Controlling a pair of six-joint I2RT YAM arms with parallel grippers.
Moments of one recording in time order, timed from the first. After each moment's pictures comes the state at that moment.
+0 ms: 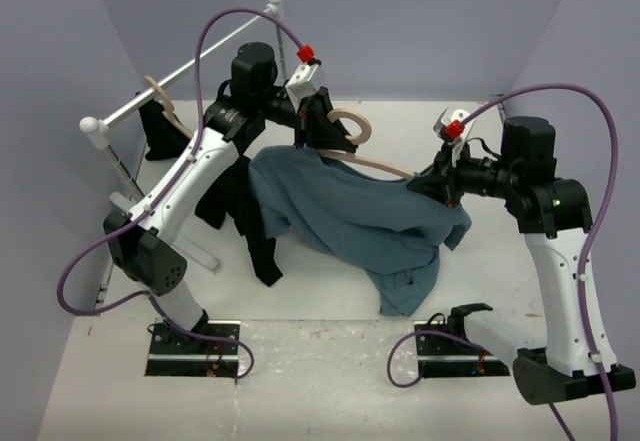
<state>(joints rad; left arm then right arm) -0.52 1.70 1.83 -0.27 1.42 0.12 0.15 1.05 1.49 -1.04 -0.79 -0.38</state>
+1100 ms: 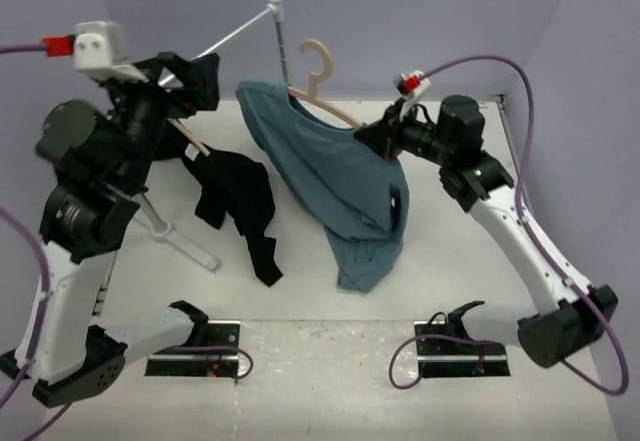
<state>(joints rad) -0.51 1.11 1.79 -0.46 -0.32 -0.20 0.41 1.22 1.27 -0.21 -0.51 0.14</state>
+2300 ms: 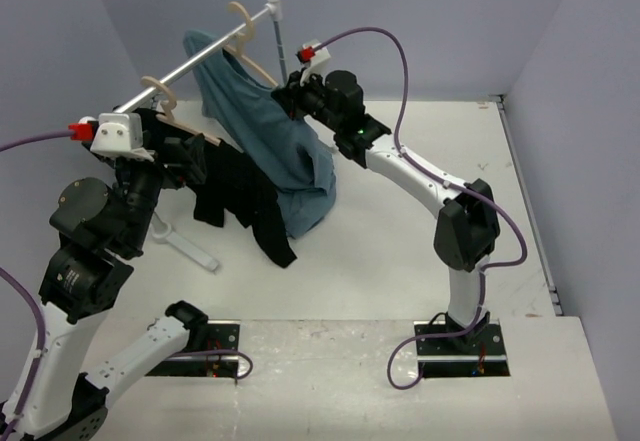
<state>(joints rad) -0.51 0.72 1.33 -0.52 -0.40 -0.06 0.68 1.96 1.78 0.18 -0.14 0.20</state>
